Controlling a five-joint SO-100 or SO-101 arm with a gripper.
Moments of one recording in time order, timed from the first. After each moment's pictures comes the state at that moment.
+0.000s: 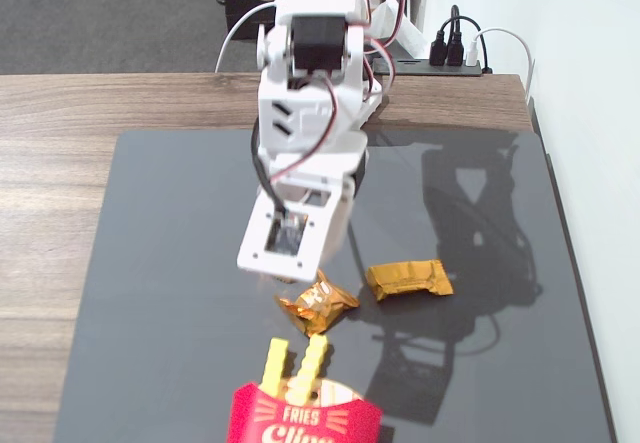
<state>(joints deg) 1.2 84.6 81.7 76.6 -76.8</state>
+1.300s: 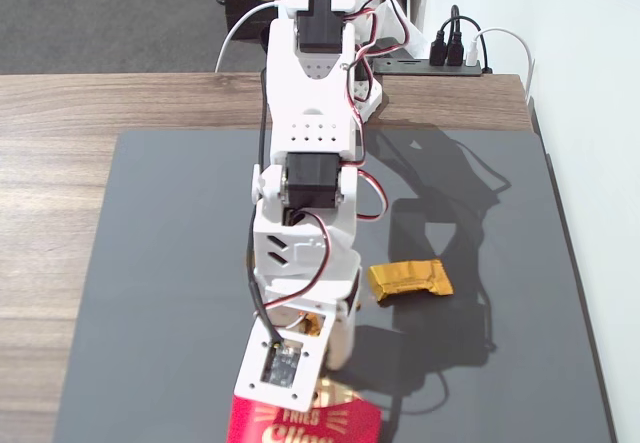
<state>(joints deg) 1.7 51.8 55.7 72.8 -76.6</state>
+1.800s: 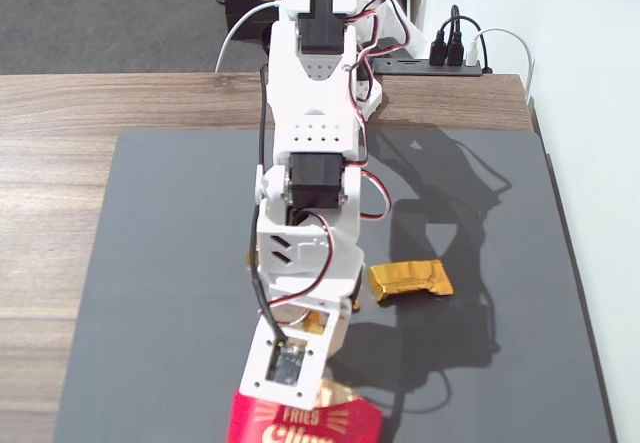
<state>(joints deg) 1.2 51.9 54.8 77.3 -76.6</state>
